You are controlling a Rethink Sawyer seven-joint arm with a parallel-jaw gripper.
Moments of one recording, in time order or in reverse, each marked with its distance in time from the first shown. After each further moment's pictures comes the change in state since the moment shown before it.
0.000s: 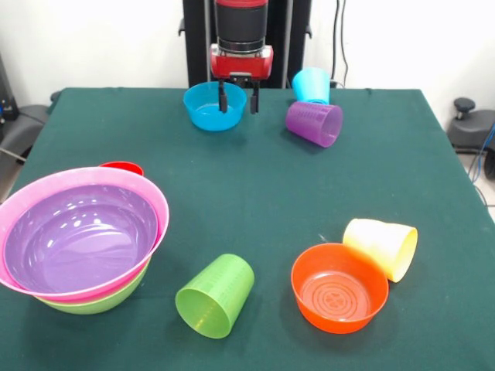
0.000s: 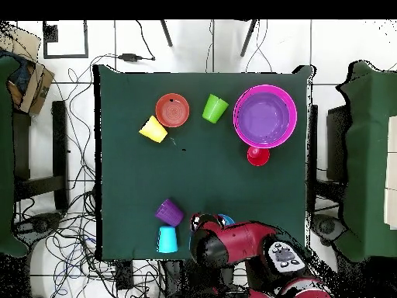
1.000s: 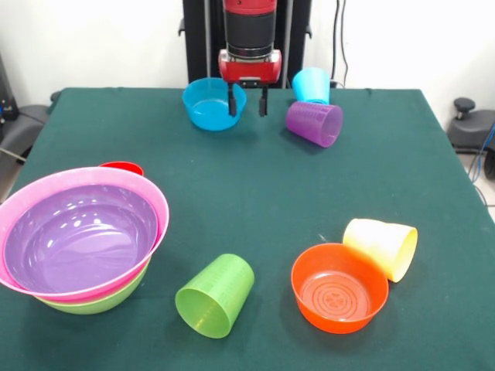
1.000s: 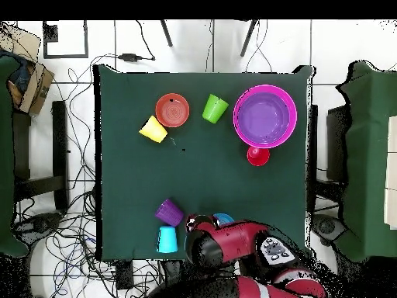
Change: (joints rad) arm 0.033 0.047 -0.008 -0.010 0.000 -0.020 0.000
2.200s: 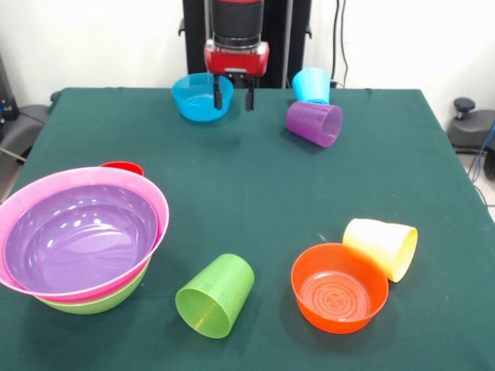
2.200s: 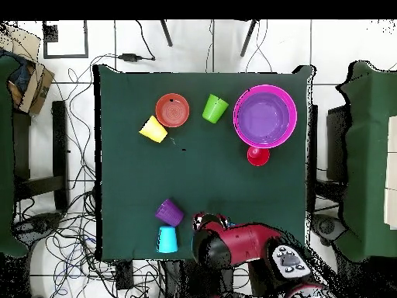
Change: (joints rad) arm -0.051 -0.083 0.009 0.025 0.015 0.036 0.000
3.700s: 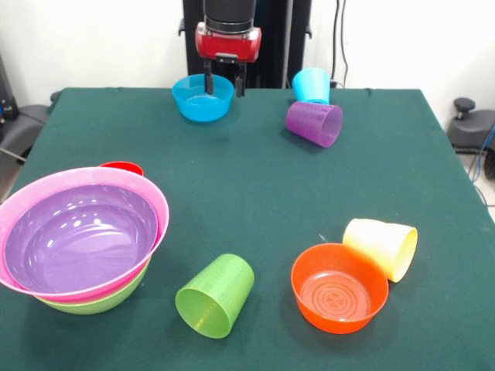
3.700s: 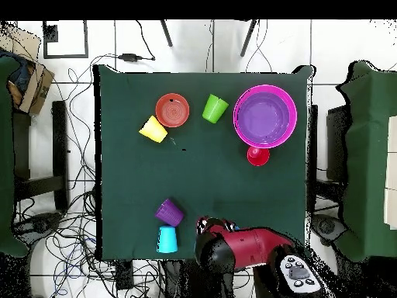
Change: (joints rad) arm -0.024 -0.060 0.000 0.035 0.002 0.068 0.000
